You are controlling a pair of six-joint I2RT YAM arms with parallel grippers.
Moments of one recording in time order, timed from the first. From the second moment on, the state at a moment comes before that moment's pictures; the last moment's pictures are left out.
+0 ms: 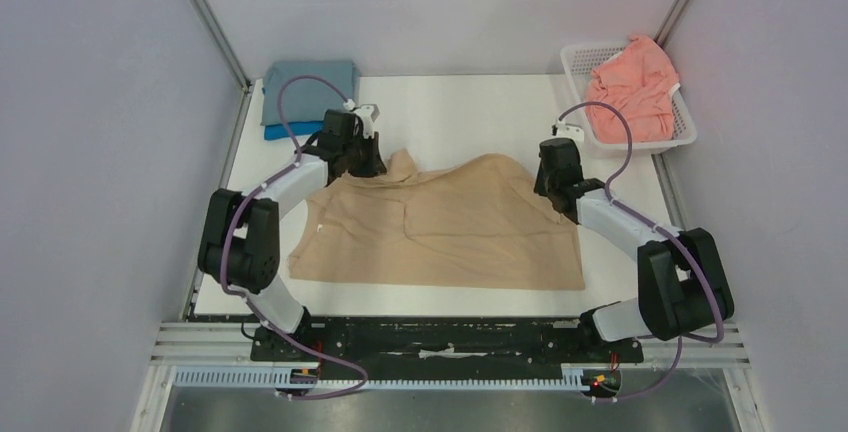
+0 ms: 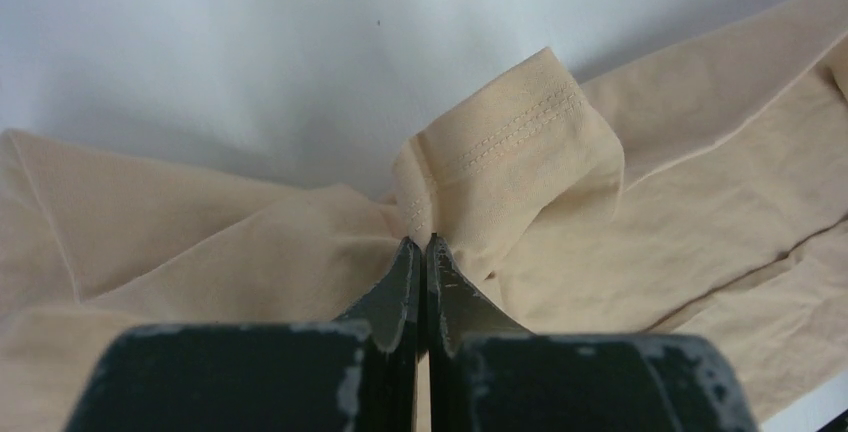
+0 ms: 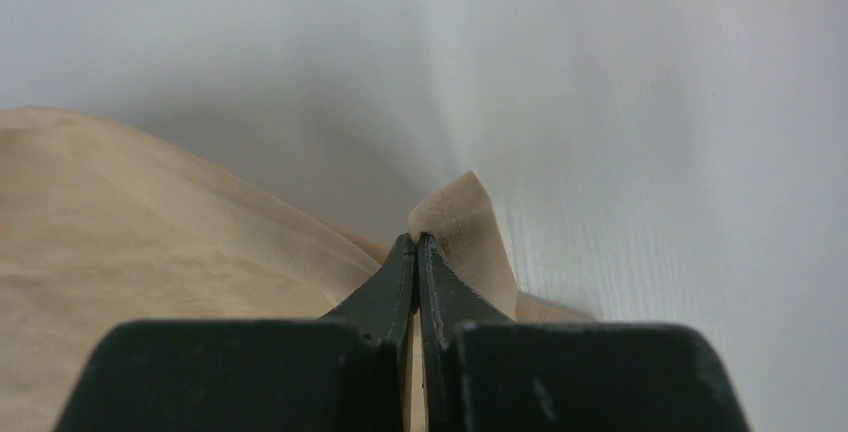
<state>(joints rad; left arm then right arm) -0.27 1.71 1.13 -0.22 0.28 -0.17 0.29 1.44 0.78 -0.10 0.36 0.35</state>
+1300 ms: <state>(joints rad) -0.46 1.20 0.73 -0.22 -0.07 -0.39 0.29 1.50 0.90 -0.16 0.38 0.10</state>
